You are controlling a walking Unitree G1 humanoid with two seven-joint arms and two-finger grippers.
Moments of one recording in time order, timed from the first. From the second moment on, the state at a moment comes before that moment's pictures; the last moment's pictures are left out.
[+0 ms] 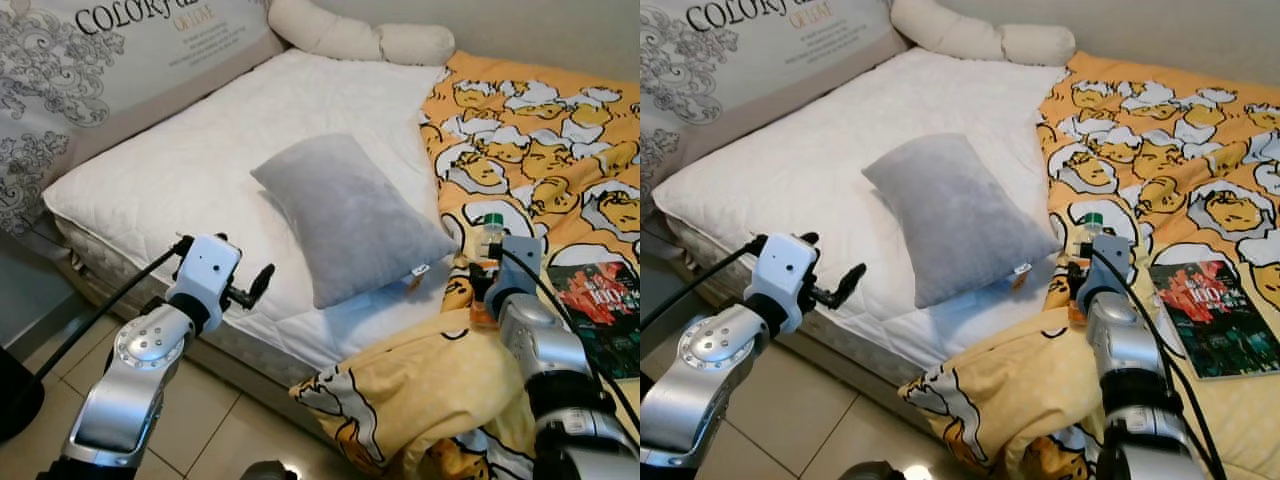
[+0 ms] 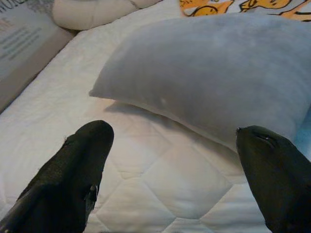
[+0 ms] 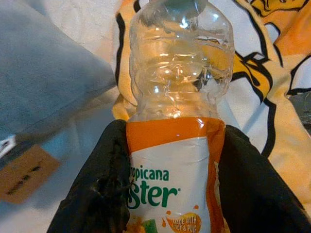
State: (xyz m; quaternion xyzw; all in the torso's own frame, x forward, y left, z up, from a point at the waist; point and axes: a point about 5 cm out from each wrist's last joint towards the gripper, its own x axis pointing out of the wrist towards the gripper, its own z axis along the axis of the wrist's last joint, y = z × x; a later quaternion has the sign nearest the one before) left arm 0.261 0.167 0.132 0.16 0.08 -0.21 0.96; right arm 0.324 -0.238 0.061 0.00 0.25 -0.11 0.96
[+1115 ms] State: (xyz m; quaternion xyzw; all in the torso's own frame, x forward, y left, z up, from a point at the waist) left arm 0.249 0.159 0.144 0.19 0.09 -0.39 0.90; right arm 0.336 -0.231 0.051 -0.07 0.34 -0.06 0.93
